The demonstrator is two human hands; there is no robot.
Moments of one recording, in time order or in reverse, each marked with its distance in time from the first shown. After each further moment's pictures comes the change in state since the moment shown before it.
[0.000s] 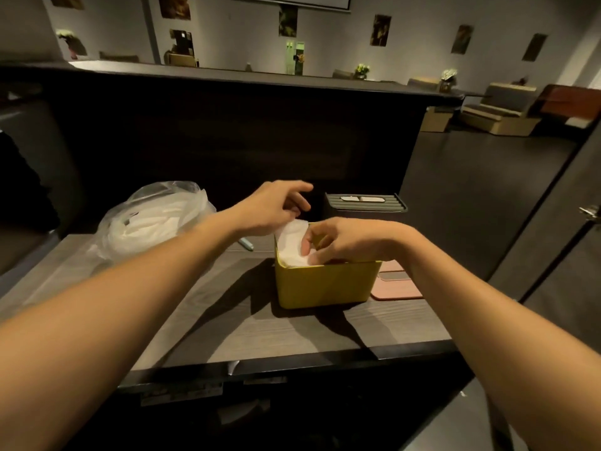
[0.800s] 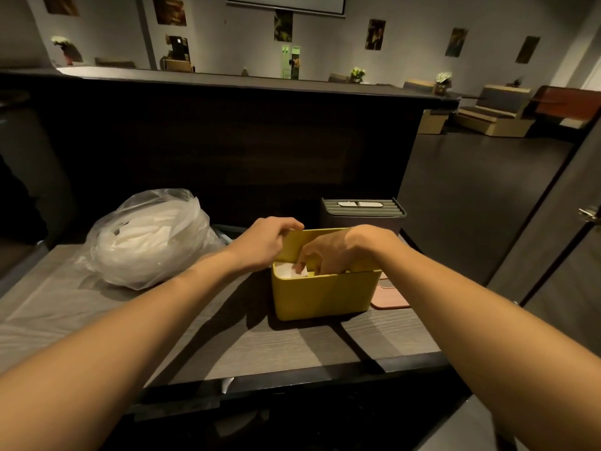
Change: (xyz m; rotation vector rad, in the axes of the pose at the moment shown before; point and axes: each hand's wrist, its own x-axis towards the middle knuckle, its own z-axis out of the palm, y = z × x) left_hand -0.012 -0.014 0.037 -0.016 0.008 -0.092; right_hand 0.035 -0.002 0.002 -0.421 -0.186 0.152
